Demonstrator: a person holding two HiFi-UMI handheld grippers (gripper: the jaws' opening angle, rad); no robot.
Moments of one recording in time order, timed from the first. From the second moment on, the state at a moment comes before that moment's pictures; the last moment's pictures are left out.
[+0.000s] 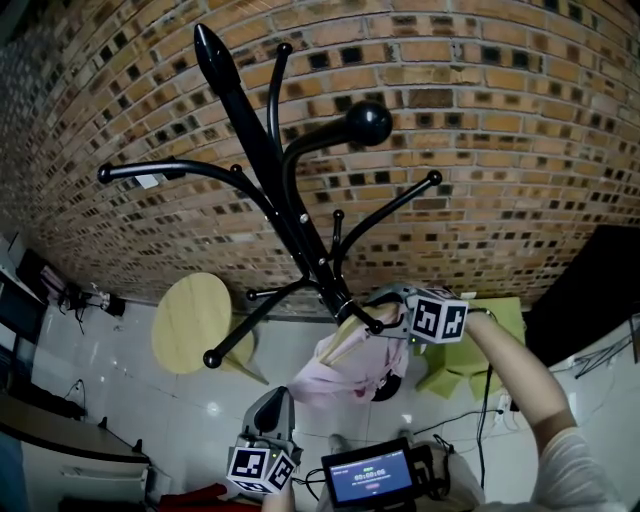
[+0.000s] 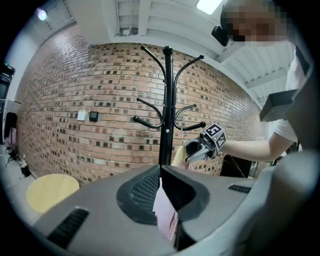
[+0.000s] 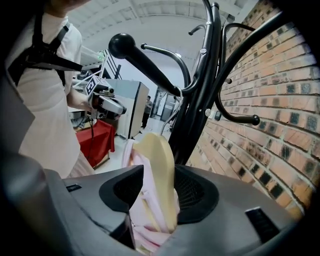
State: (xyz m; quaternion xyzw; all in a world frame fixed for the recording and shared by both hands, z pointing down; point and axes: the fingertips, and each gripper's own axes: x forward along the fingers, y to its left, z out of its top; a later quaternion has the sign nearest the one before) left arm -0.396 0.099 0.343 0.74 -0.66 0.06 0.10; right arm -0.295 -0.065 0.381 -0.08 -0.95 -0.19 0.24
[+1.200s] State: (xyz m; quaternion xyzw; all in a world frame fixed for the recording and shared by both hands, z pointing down) left arm -0.406 0.080 0.354 0.73 -0.67 0.07 0.11; right arm -0.310 -0.066 0.382 -0.19 -0.96 -0.11 0.19
